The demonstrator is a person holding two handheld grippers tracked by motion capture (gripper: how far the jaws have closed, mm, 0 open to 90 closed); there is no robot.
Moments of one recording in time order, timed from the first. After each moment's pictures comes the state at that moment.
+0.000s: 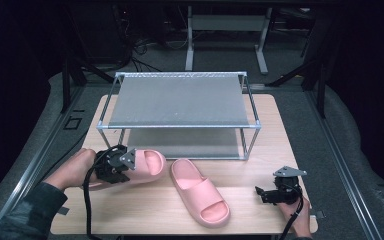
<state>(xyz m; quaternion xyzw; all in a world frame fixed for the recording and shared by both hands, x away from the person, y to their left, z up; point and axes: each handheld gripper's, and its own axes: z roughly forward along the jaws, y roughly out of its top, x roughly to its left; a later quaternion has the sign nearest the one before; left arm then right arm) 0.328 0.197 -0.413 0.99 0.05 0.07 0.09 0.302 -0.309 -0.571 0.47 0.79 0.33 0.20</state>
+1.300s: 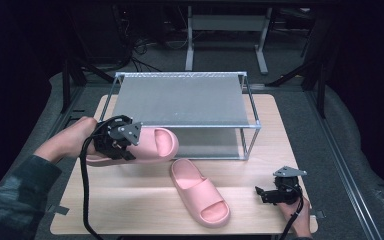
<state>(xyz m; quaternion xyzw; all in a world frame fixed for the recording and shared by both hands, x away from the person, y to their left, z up) 0.345 0.173 -0.323 0.99 -0.01 0.07 0.12 0.302 -0.309 -0.571 0.47 0.79 0.33 0.20</state>
